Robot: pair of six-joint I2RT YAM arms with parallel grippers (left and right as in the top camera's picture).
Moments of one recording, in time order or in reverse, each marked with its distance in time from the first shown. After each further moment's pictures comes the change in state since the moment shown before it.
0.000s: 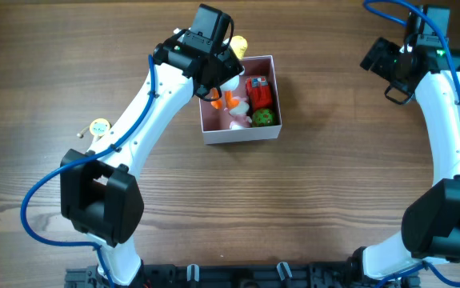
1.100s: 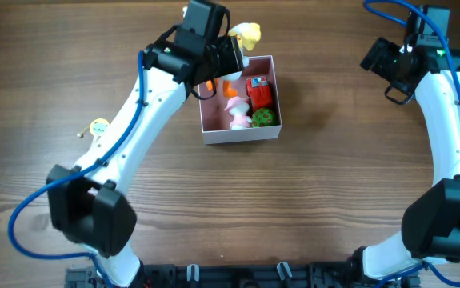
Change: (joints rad) left arm -0.002 -0.069 0.000 0.077 0.048 0.295; right arm 0.000 0.000 0.000 0.000 0.000 0.000
